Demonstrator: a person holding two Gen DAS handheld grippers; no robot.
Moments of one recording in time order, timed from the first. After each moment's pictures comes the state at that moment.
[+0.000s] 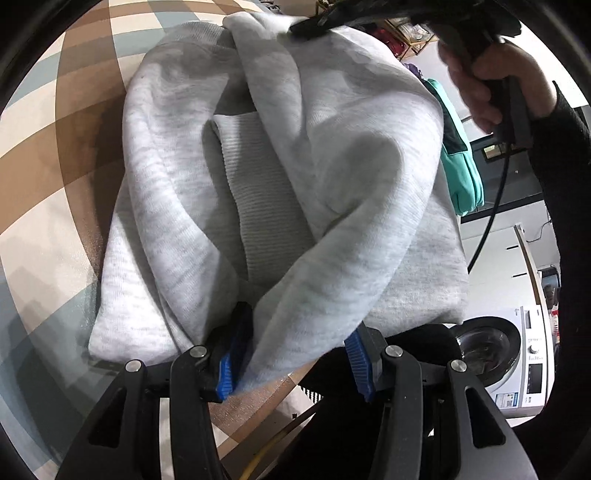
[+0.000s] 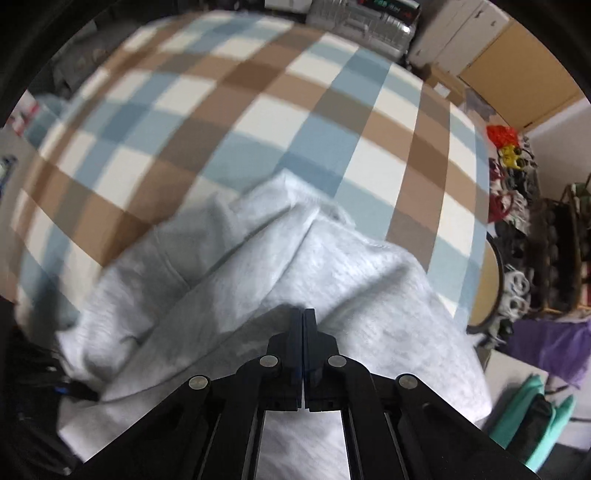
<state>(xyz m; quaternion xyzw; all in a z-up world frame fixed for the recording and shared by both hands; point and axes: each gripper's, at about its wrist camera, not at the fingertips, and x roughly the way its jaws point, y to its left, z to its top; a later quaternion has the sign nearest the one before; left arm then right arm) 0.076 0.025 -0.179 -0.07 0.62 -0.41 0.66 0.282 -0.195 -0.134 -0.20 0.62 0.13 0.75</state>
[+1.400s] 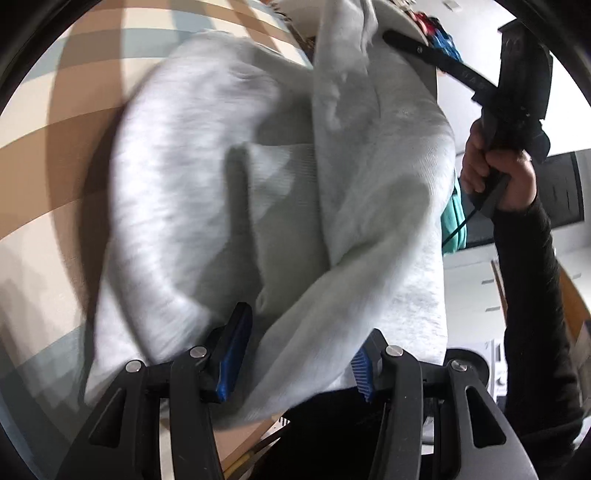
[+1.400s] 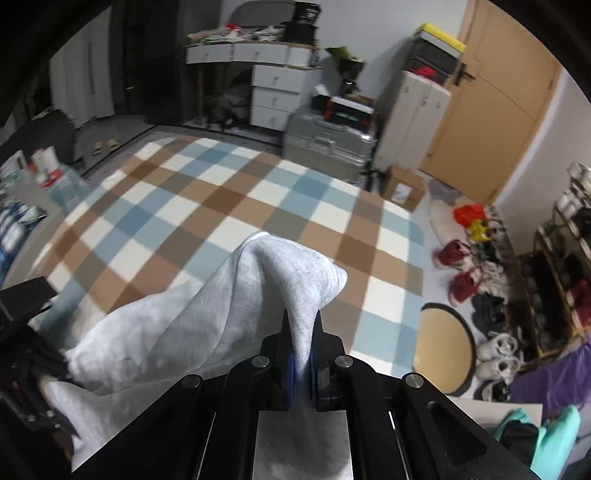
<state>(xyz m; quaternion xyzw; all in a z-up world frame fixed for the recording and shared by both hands) 0.141 0.048 -0.187 -0.15 0.62 -0.41 0.65 0.261 -0.259 -0.075 -0.16 0.42 0.14 0.88</state>
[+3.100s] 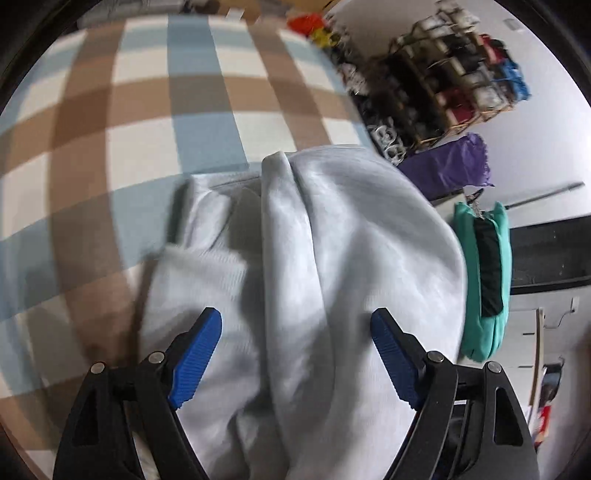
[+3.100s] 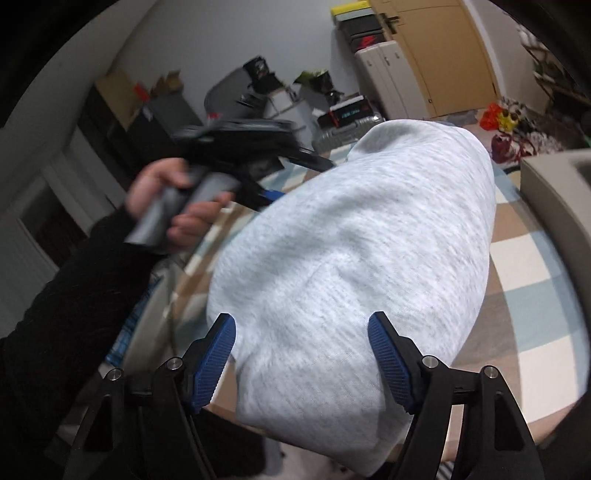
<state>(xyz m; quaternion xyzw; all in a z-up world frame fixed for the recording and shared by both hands) 0.288 -0.065 -0.133 -0.11 0.66 -0.29 0.69 0.024 -0.290 -0.142 0.20 0.37 0.22 0.88</state>
